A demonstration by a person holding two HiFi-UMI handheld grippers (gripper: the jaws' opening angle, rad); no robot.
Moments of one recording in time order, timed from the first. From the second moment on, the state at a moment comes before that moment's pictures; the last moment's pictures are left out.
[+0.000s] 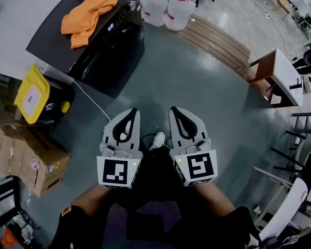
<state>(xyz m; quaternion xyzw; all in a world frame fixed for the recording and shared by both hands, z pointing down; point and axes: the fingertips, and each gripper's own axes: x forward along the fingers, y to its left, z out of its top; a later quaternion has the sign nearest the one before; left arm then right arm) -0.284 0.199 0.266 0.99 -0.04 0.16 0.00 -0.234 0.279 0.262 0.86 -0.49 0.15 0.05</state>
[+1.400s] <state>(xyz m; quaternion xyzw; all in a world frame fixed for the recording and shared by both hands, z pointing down) -0.112 0.029 0.289 0.98 0.00 0.18 0.04 -0.057 0.092 0.271 0.84 -0.52 0.16 0.07</state>
